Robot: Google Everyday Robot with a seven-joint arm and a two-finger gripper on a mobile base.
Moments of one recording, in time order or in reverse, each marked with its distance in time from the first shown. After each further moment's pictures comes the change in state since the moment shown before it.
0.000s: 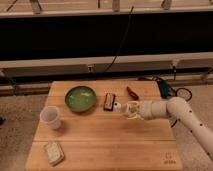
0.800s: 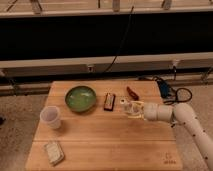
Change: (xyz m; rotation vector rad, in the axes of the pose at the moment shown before) arm 0.017 -0.010 -0.005 0.068 -0.204 0.119
